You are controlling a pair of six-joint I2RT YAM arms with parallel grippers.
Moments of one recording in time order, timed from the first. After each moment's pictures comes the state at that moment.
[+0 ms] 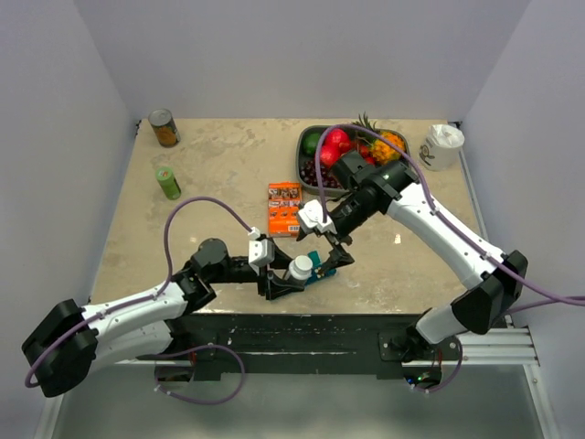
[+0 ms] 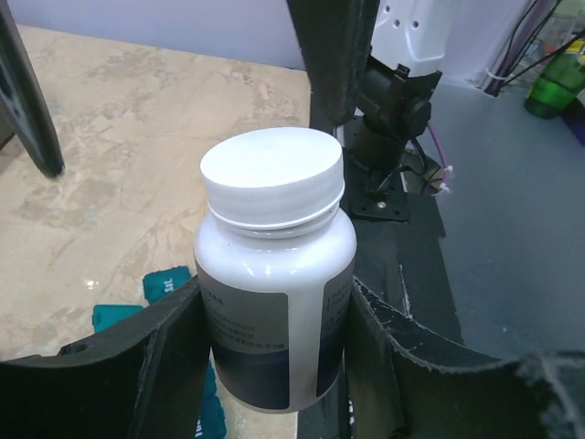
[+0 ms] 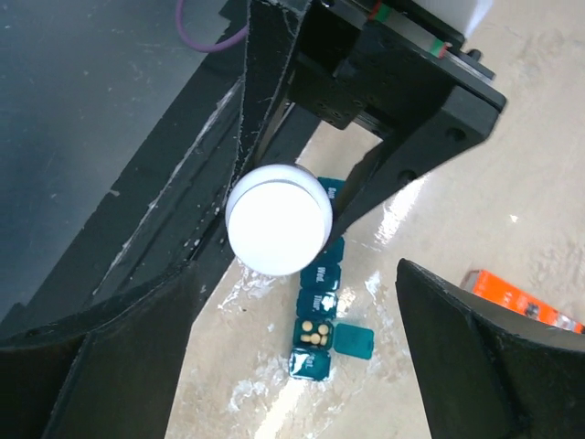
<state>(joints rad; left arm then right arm) -0.84 0.98 0.34 0.63 0.66 -0.11 0.68 1.49 1.55 -1.32 -0.97 -1.28</state>
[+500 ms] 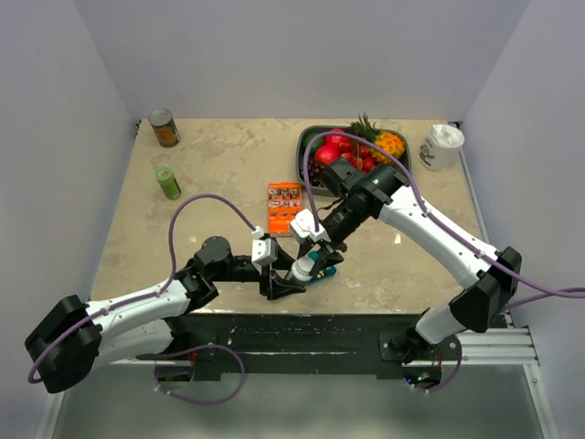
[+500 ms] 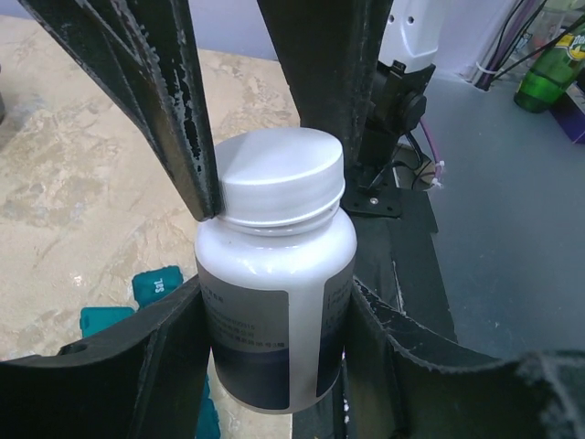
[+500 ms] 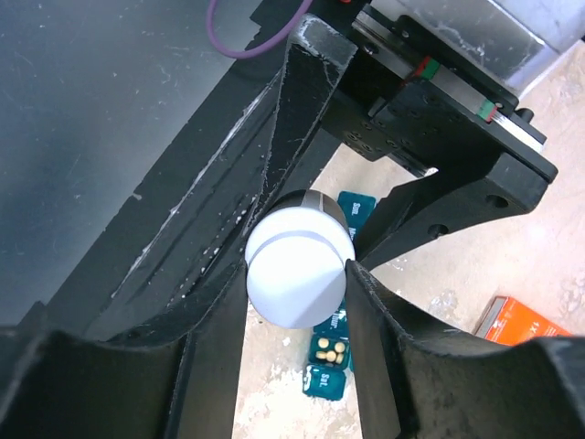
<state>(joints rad) -0.84 1.02 0.36 0.62 0.70 -0.12 0.76 1.52 1.55 -1.35 -0.96 -1.29</state>
